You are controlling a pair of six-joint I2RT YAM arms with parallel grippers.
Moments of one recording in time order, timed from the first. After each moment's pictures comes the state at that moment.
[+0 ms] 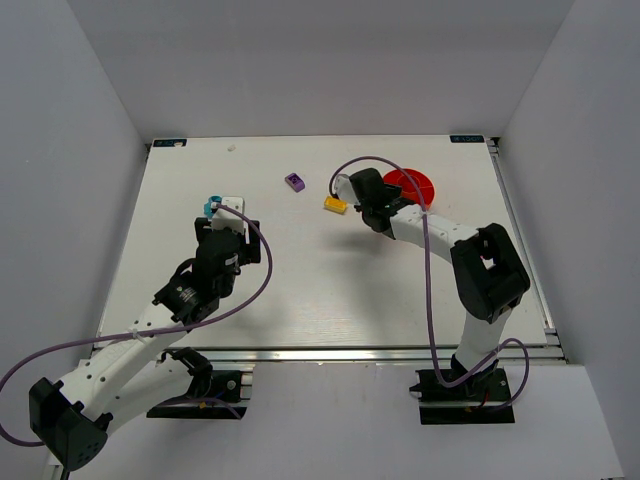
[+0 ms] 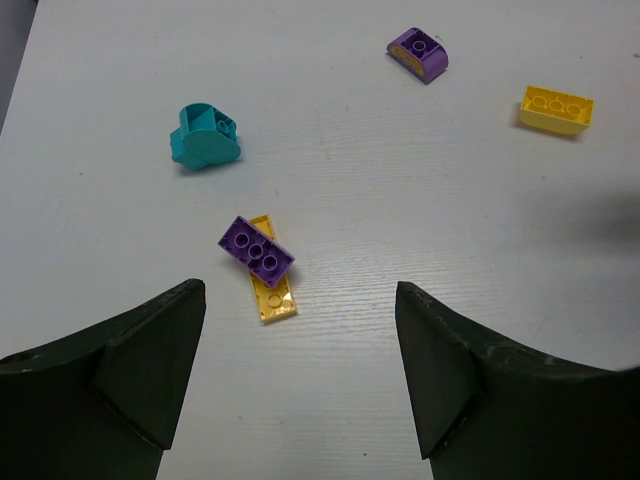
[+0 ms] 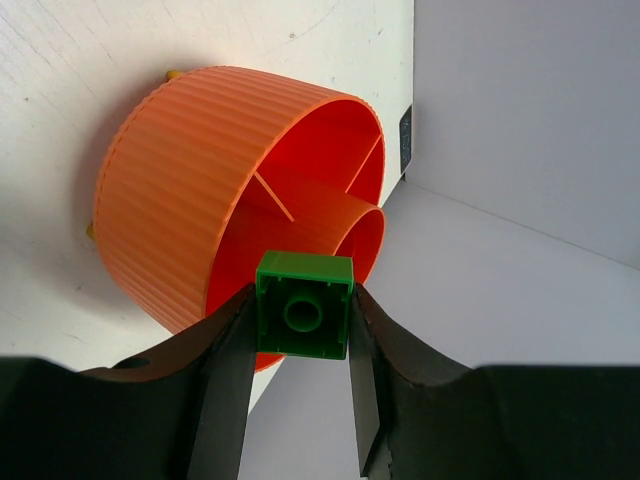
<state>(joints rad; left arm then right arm) -0.66 0.84 0.70 -0.23 -0.62 -0.14 0.61 1.83 1.26 -0.16 0.62 -1.00</state>
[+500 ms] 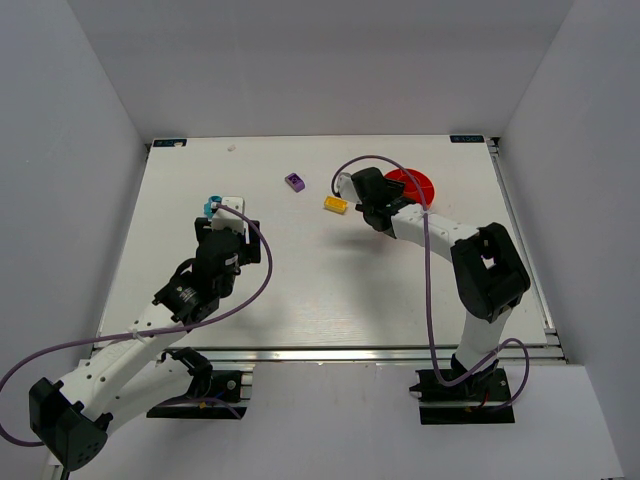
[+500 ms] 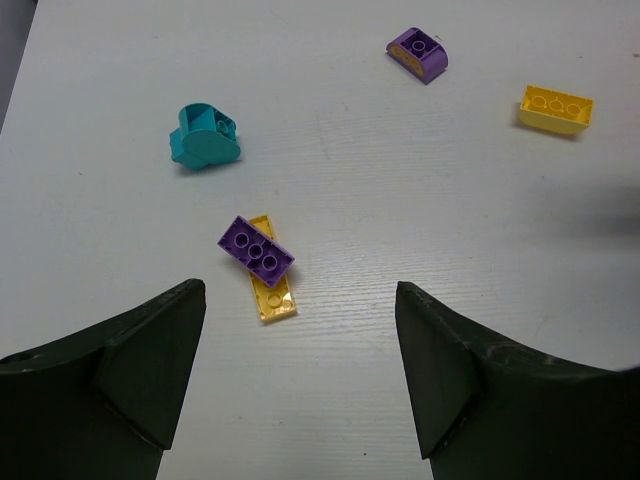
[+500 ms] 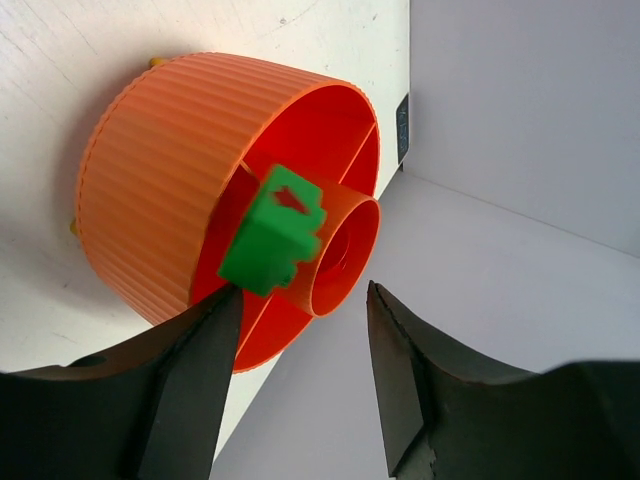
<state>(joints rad) -0.66 0.84 0.70 -0.23 -0.62 -0.14 0.60 1.83 1.26 -0.15 0.64 -1.00</state>
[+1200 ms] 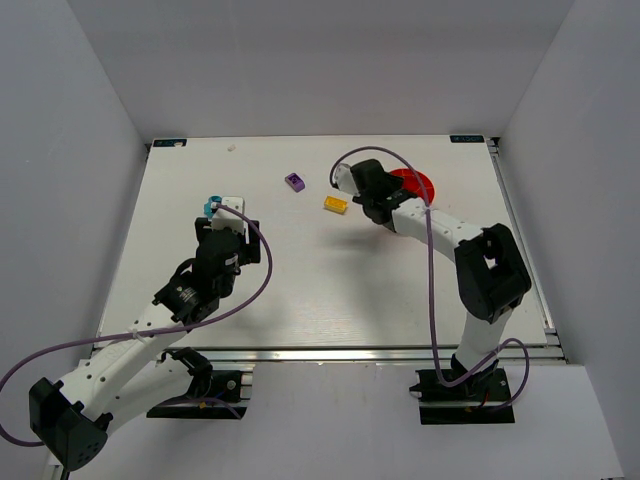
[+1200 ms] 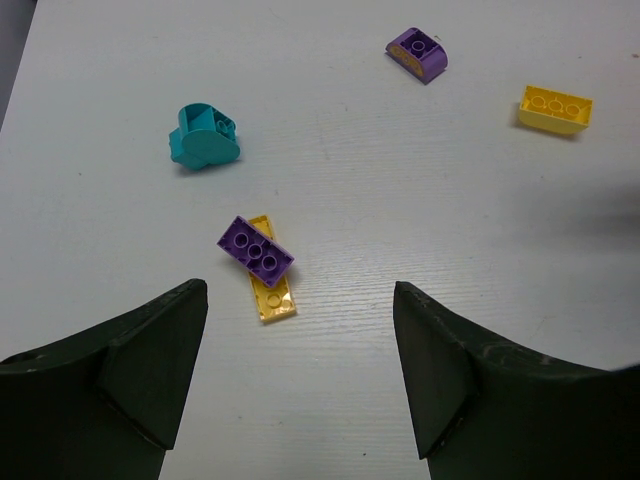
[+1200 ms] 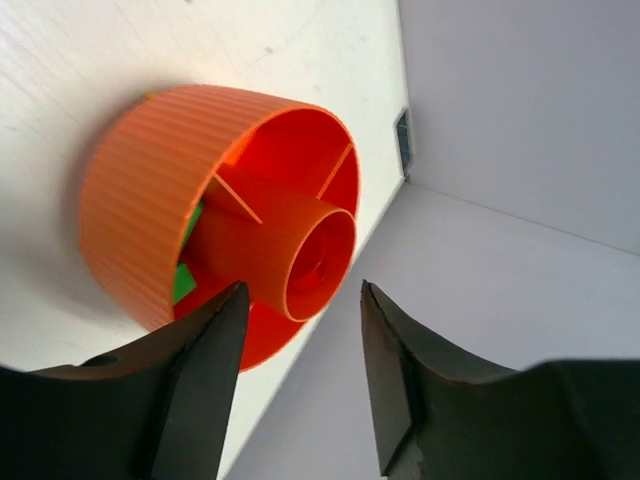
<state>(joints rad) -0.66 0.84 0.70 -0.23 -0.62 -0.14 0.60 1.82 1.32 -0.20 0.62 -0.97</state>
